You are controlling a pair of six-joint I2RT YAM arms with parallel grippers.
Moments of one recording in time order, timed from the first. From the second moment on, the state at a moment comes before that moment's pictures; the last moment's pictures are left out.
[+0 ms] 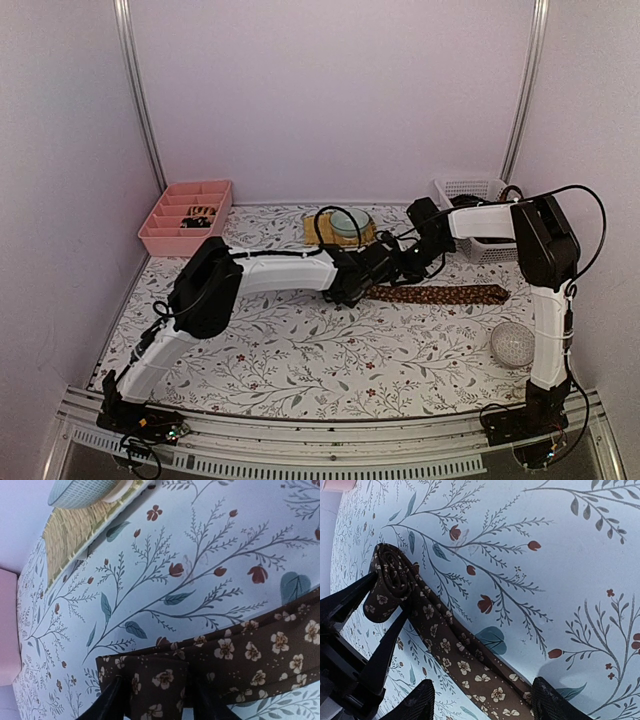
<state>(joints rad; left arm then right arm) -1.02 2.53 2.09 -0.73 -0.72 -0.23 0.42 2.14 1.50 -0.58 -0.54 0.17</state>
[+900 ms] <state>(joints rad) -1.01 2.40 1.96 -0.59 -0.67 -0.19 0.43 2.14 1.58 -0.67 -0.57 0.20</state>
